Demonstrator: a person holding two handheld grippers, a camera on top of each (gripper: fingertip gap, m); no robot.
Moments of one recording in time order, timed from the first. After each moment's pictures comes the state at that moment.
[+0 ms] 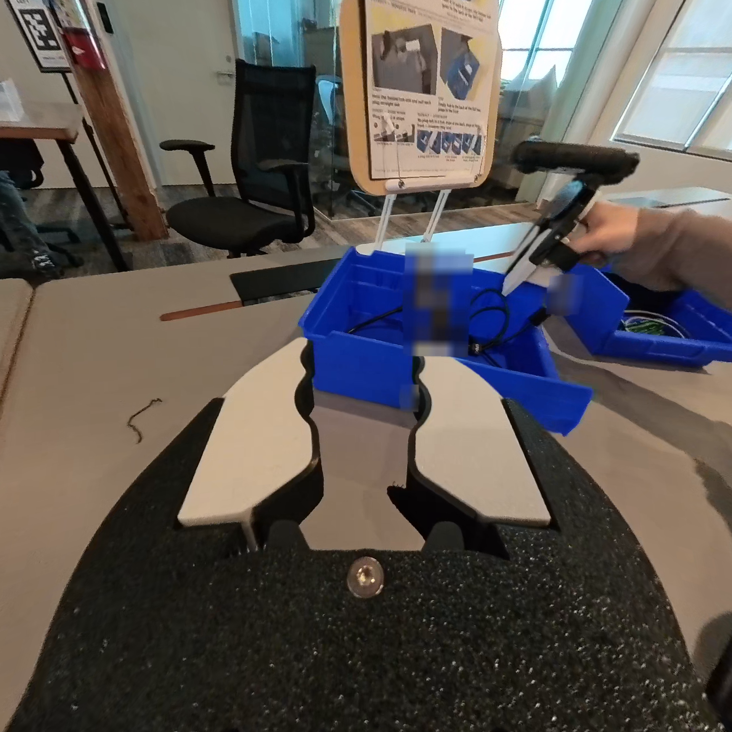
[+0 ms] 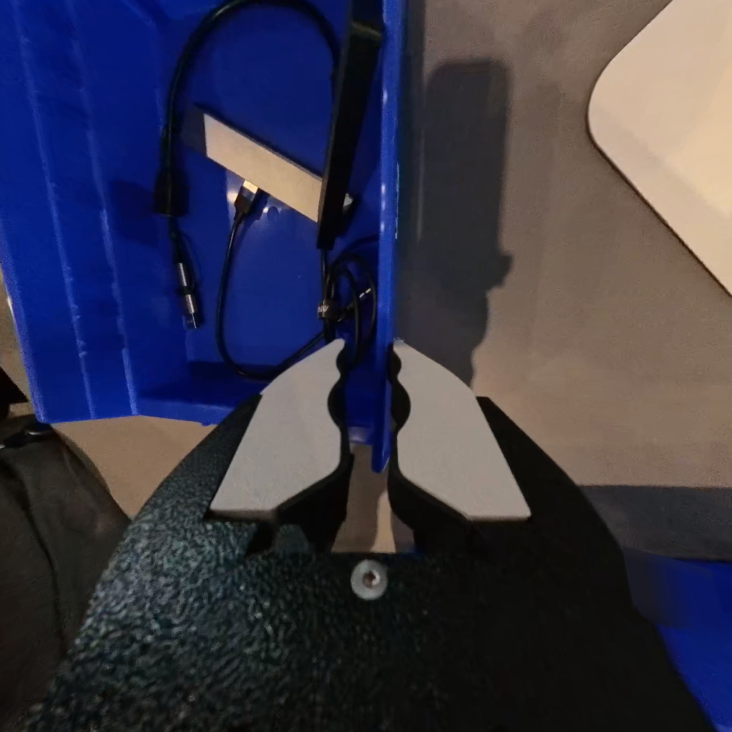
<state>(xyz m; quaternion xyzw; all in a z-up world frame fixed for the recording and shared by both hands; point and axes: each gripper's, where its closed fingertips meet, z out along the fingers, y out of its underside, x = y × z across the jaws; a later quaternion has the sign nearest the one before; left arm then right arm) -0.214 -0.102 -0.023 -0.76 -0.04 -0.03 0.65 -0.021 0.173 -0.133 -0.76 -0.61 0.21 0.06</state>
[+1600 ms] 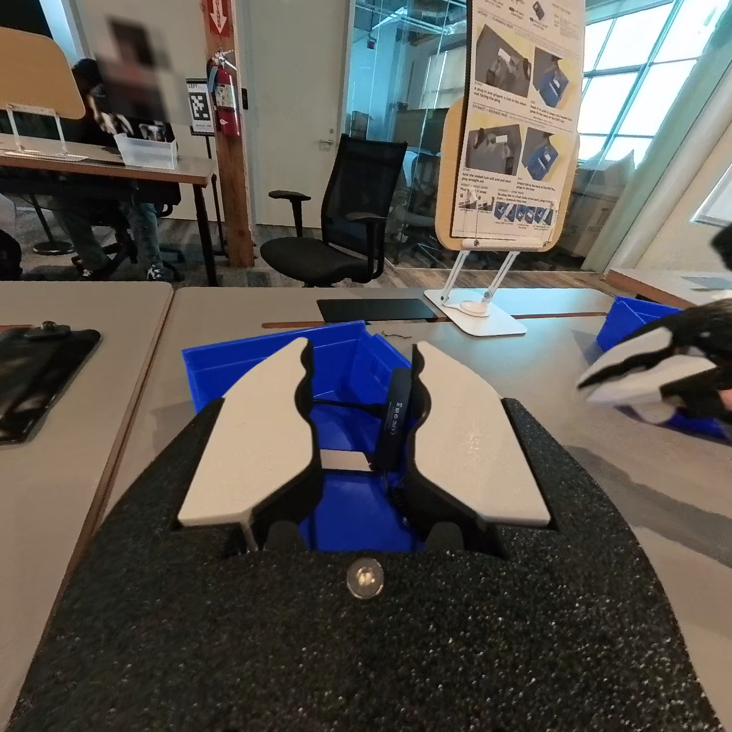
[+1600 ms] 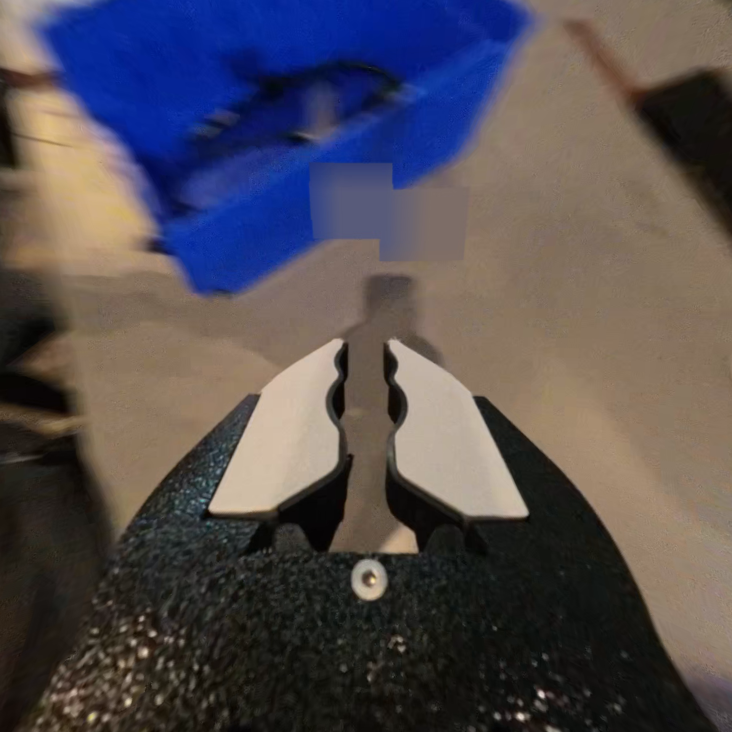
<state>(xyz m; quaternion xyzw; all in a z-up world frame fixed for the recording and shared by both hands) -0.266 -0.163 0.002 -0.71 -0.13 0.03 0.69 -0.073 -0.013 -0.101 -0.59 -0.70 0.31 0.23</state>
